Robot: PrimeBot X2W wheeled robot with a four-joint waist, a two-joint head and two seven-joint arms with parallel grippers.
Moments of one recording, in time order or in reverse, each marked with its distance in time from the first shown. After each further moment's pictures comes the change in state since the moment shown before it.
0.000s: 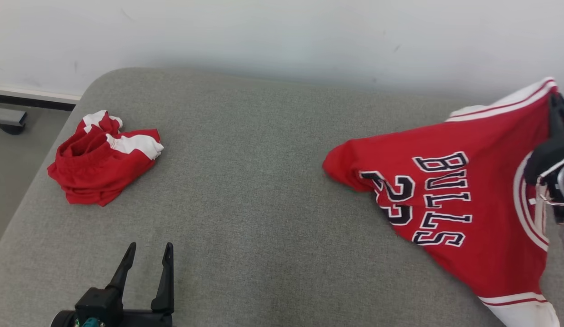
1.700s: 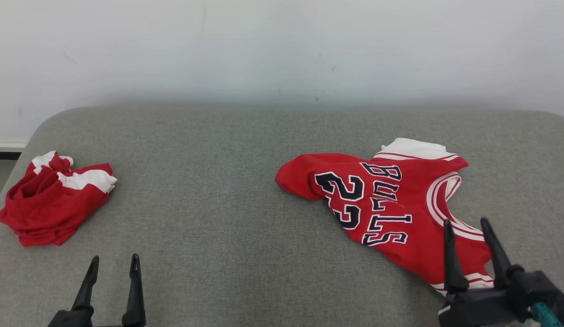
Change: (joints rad) left arm 0.101 -0.002 0.110 -0.117 0.081 0.036 0.000; right arm 0.810 0.373 -0.094 -0.881 0.020 0.000 -0.040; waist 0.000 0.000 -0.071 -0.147
